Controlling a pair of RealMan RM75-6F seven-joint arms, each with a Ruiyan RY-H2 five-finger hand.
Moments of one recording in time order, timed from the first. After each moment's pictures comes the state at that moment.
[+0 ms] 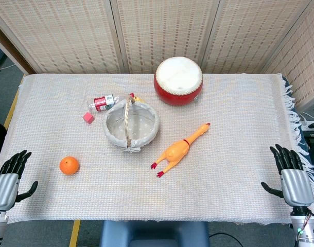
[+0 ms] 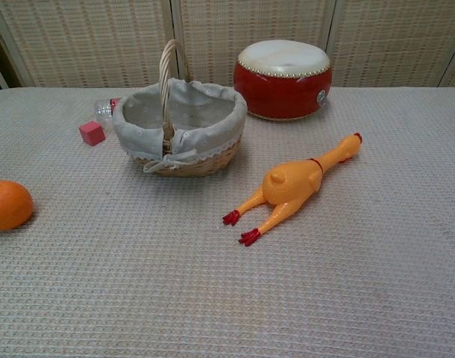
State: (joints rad) left arm -0.11 -1.12 -0.04 -1.66 1.47 1.45 0.03; right arm 0.05 -1.17 0.06 -1.68 -1.47 1.49 -0.11
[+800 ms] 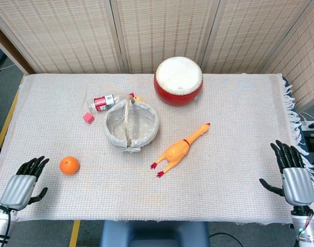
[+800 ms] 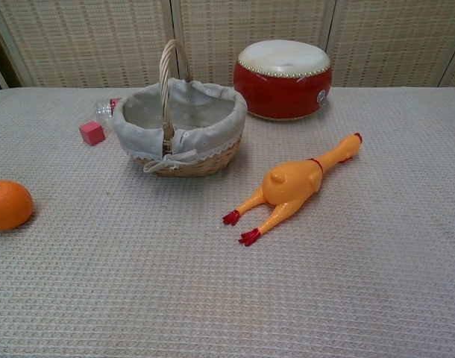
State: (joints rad) left arm -0.18 -1.08 0.00 -1.73 1.46 1.27 0.22; right arm 0.05 -1.19 0.08 -1.63 -1.54 1.55 -0.01
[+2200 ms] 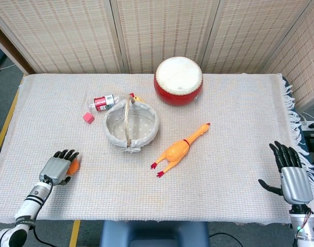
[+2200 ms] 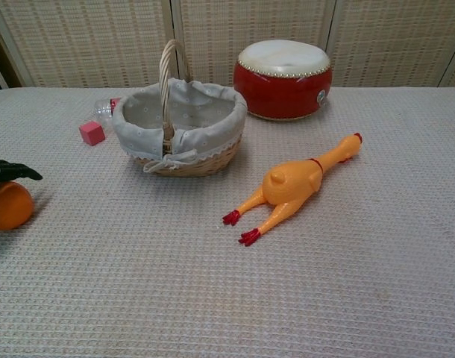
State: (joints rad) left arm -0.53 -1.24 -0.03 -1.62 1.02 0.89 0.57; right arm 0.06 -1.18 0.08 -1.67 -1.49 1.51 -0.02
